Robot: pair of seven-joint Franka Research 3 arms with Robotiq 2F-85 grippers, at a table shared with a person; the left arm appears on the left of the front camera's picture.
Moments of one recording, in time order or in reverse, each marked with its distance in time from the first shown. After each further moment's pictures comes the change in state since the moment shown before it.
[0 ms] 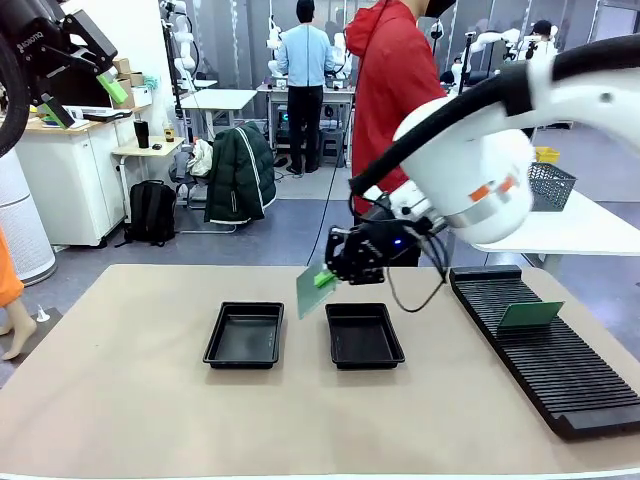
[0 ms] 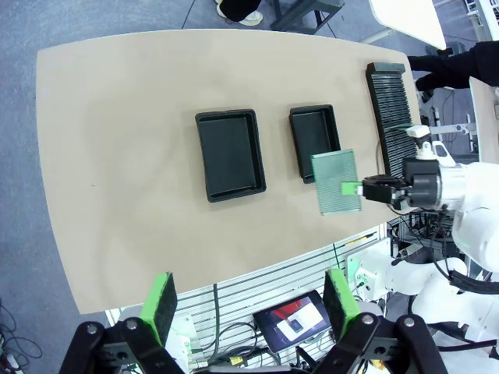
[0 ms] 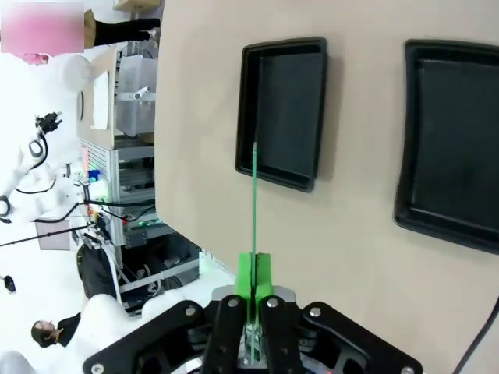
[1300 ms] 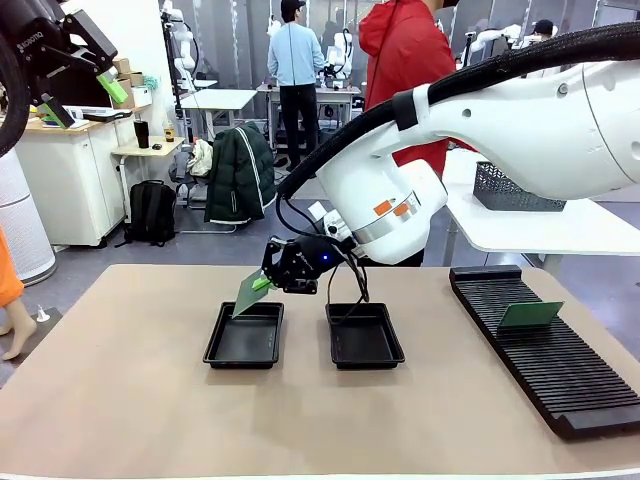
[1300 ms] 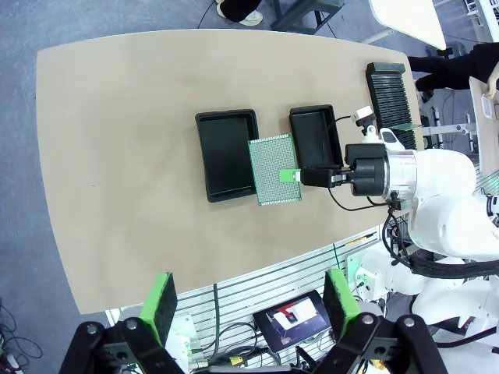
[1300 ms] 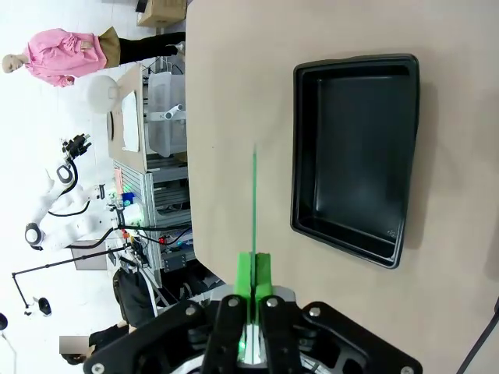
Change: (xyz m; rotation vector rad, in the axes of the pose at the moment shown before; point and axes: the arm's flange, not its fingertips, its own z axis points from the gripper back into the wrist) left arm 0.000 0.000 0.000 0.000 0.000 0.000; right arm 0.028 0.029 -0.102 0.110 -0.024 -0.082
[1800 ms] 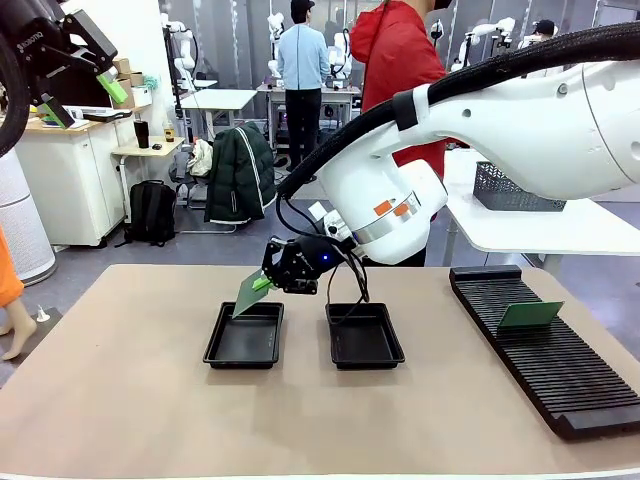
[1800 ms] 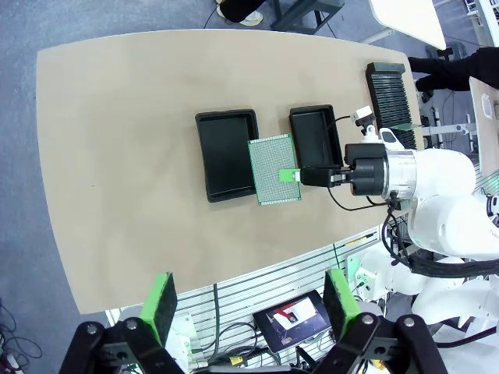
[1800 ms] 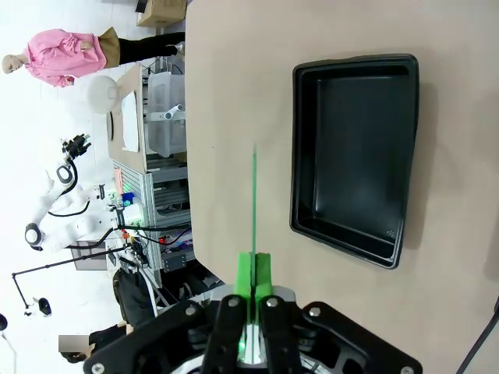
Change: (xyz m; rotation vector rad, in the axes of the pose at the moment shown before) left arm 0.000 0.000 0.000 0.000 0.000 0.000; right arm 0.001 -0.002 -0.001 -0.002 0.001 -0.003
